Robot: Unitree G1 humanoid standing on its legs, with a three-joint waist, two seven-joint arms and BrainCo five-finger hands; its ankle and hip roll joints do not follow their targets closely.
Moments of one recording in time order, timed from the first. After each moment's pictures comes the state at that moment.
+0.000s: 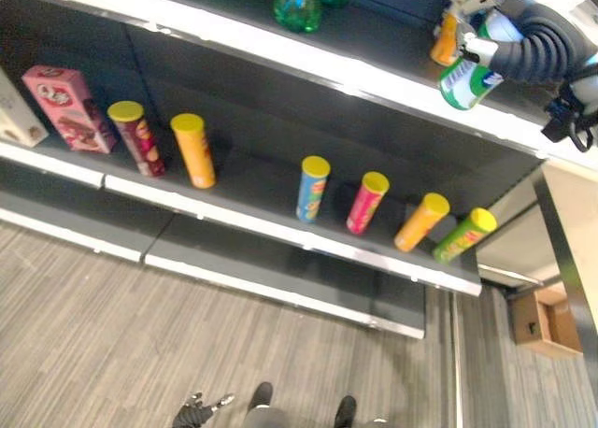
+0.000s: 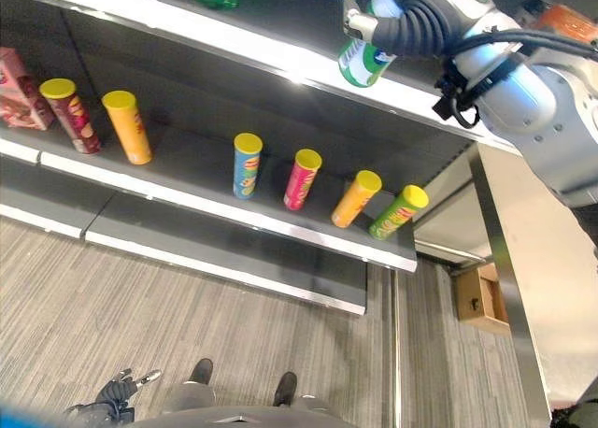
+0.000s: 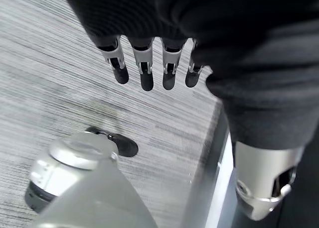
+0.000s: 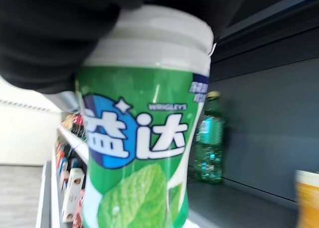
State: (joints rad) left arm 0.12 0.36 0.00 1.07 -0.26 -0.08 0.04; right arm -1.21 -1.23 0.68 0.07 -0.03 -0.22 -0.05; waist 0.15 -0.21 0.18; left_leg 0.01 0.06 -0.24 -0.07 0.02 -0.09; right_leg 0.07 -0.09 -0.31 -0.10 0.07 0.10
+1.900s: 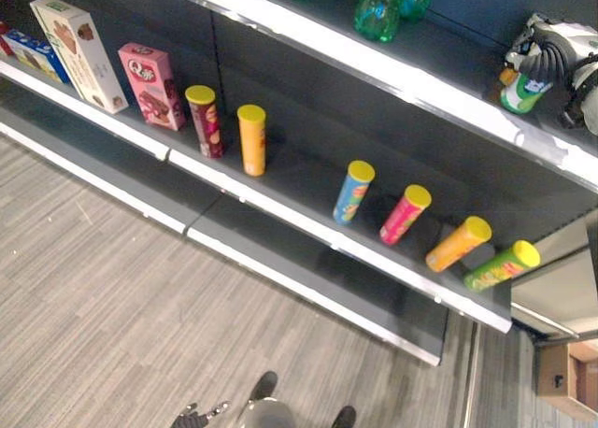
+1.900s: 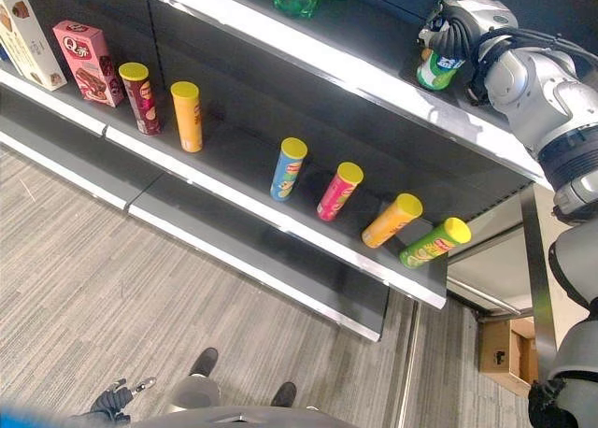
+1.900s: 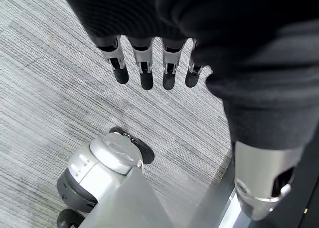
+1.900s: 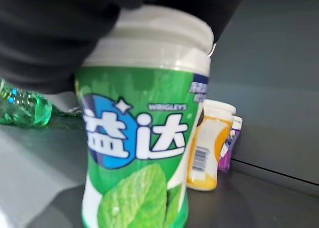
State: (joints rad) left arm 0.12 0.39 -0.07 1.12 -0.31 -0.09 0.04; right arm -1.36 -1.06 0.94 0.77 -0.14 -0.13 -0.04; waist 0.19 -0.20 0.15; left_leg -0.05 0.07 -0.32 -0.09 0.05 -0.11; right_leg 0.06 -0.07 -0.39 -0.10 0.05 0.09
